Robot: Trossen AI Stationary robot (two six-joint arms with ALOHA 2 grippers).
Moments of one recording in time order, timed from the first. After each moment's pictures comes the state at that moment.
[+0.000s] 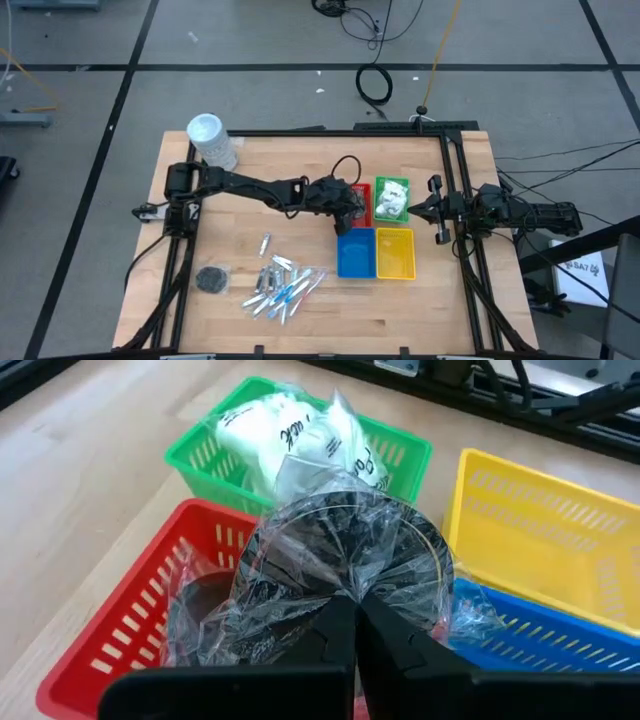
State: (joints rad) left arm 0.07 1.96 1.29 0.10 -0.05 -0.23; right arm -0.02 0.03 0.12 0.01 -0.08 -0.03
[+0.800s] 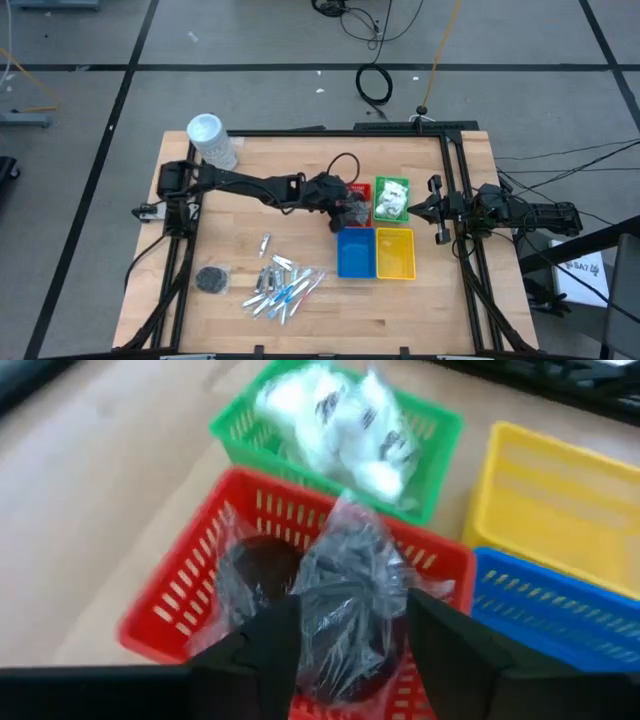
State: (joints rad) left arm 0.07 1.89 1.29 -0.04 -0.09 -0.22; right arm -0.02 0.03 0.12 0.01 -0.08 -0.03
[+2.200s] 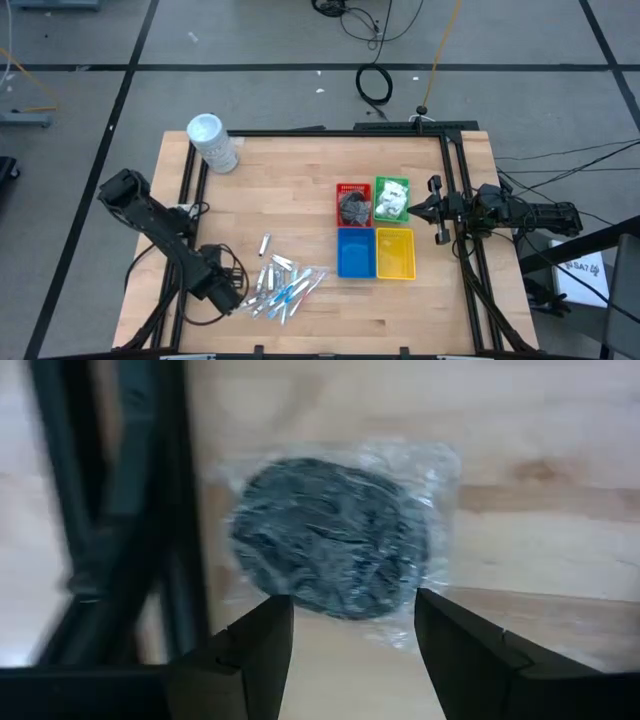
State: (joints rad) left arm -0.79 1.55 0.96 -1.18 0.16 -2.36; right arm -0.02 0.03 0.12 0.00 -0.08 -0.04
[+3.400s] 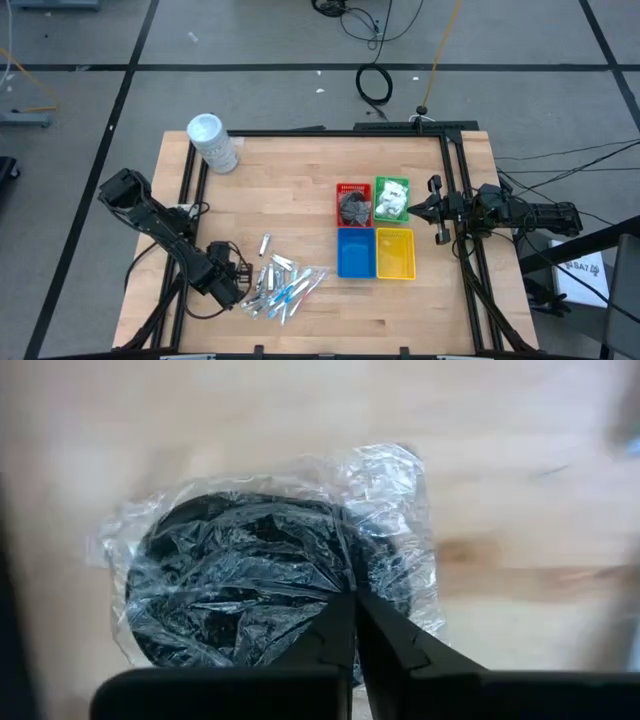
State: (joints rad) left arm -0.78 1.55 0.79 -0.91 -0.09 -2.32; right arm -0.02 0.03 0.12 0.01 -0.08 -0.02
